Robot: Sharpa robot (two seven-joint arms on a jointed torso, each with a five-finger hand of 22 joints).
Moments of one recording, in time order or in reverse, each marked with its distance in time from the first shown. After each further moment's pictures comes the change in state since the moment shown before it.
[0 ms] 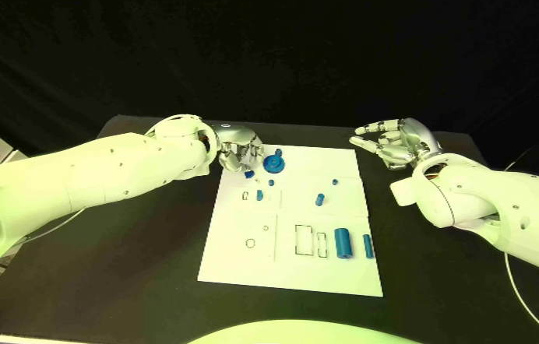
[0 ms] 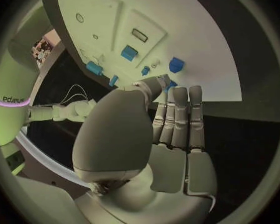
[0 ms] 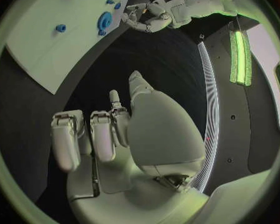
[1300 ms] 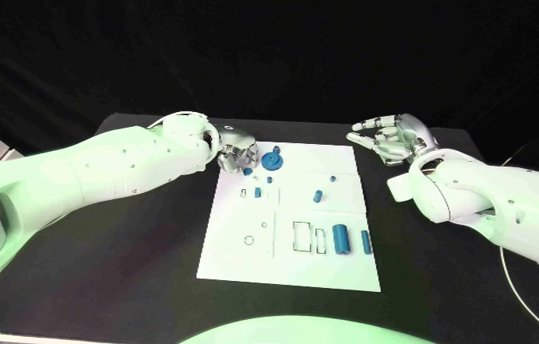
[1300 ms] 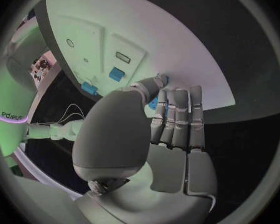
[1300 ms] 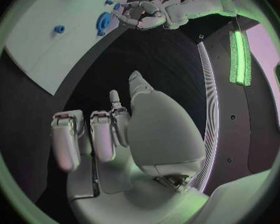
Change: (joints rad) left arm -0.002 0.058 -0.005 -0.084 -0.161 0.092 0.005; left_hand -0.042 0.016 0.000 -0.011 -0.089 0.075 -0.011 -0.097 -0.086 -0.105 0.008 0.096 0.019 -0.068 0.011 0.087 -0.024 0.000 -0.027 0.013 -0.031 0.001; right arm 0.000 0.003 0.000 0.000 0.000 0.001 0.000; right_hand 0.000 0.000 0.000 0.000 0.000 0.000 0.000 0.000 0.001 0.000 0.000 0.000 0.000 0.000 0.000 0.000 0.000 0.000 0.000 0.000 0.000 0.000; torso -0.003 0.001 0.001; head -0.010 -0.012
